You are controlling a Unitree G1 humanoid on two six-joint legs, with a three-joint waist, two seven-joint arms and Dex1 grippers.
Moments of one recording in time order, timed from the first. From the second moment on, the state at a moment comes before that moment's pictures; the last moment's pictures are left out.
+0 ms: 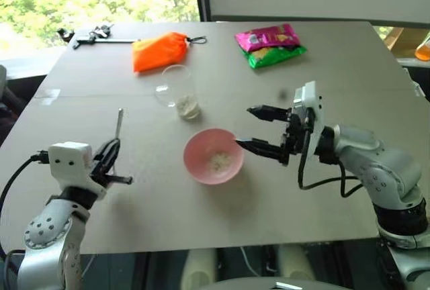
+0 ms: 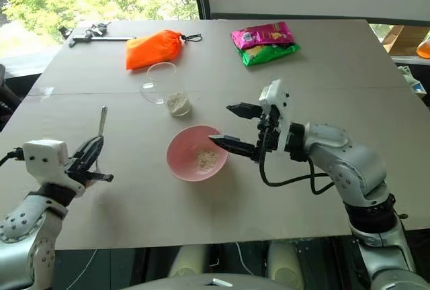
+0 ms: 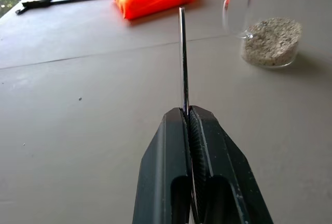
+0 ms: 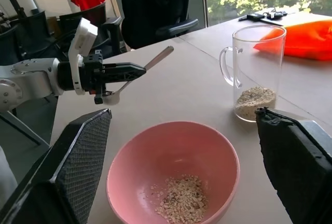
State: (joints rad) left arm 0.23 0.40 0.50 -0.53 -0.35 0.33 -0.39; right arm -0.49 -0.45 0.08 -0.48 0.80 0.83 0.67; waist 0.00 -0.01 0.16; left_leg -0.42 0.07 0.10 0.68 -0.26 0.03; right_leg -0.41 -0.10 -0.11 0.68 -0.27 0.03
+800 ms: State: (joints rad) left arm 0.00 0.63 -0.15 -0.55 0.82 -0.10 -0.12; right arm -0.73 0.02 -0.17 -0.25 1.29 1.26 -0.30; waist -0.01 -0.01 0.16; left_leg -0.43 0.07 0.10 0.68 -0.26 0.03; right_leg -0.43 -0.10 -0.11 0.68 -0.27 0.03
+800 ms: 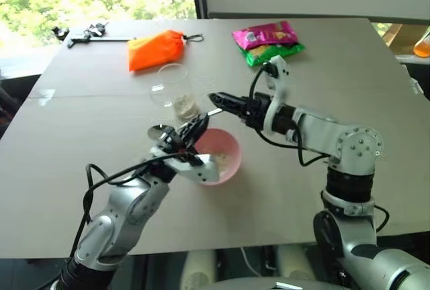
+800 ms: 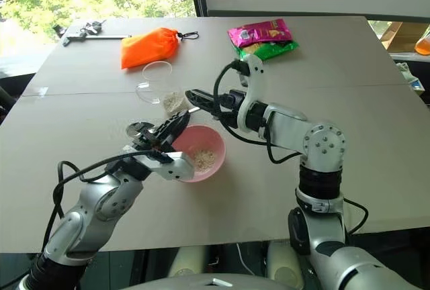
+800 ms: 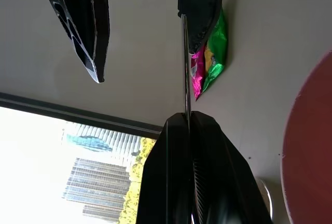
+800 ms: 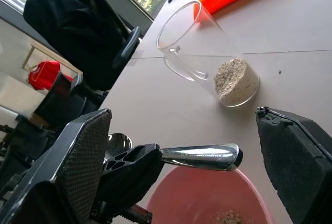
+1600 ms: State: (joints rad) left arm -0.06 0.47 -0.15 -0.46 1.12 -0.08 0.02; right arm -0.76 0.03 -0.10 -0.15 1.56 1.04 -0.58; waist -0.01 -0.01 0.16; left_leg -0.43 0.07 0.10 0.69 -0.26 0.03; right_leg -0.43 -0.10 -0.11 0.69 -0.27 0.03
